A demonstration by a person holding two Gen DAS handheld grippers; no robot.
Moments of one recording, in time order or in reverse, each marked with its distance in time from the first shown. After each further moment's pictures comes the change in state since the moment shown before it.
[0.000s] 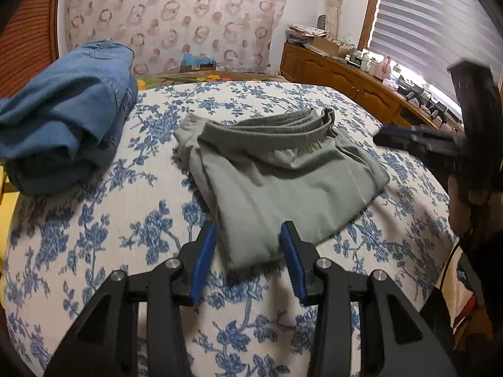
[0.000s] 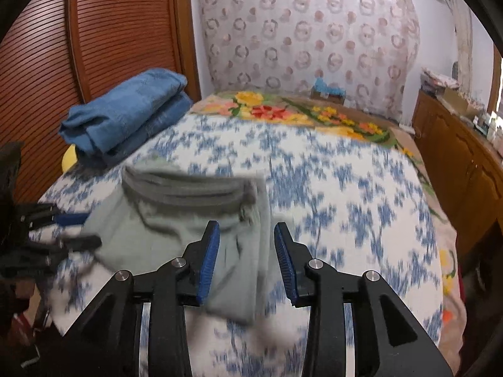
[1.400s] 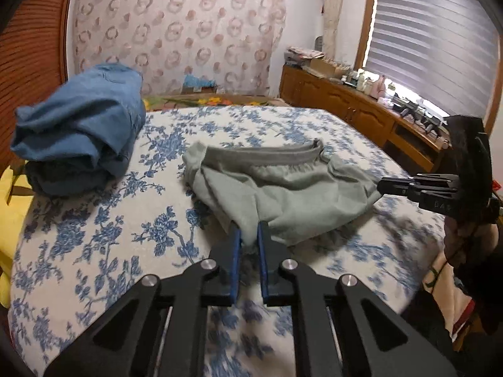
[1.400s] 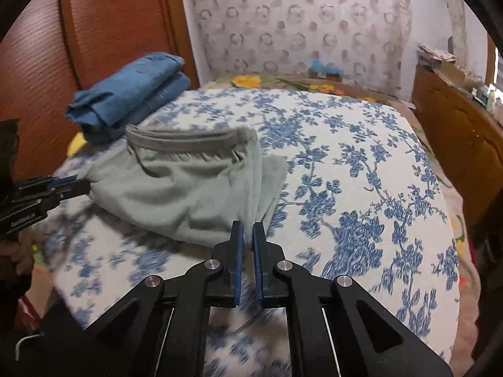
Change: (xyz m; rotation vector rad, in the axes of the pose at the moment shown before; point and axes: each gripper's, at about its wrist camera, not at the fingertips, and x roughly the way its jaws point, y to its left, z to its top) left arm -0.041 -0.011 -0.012 0.007 -0.113 0.001; right arm -0.025 -0.004 -0.046 0.067 0.017 0.044
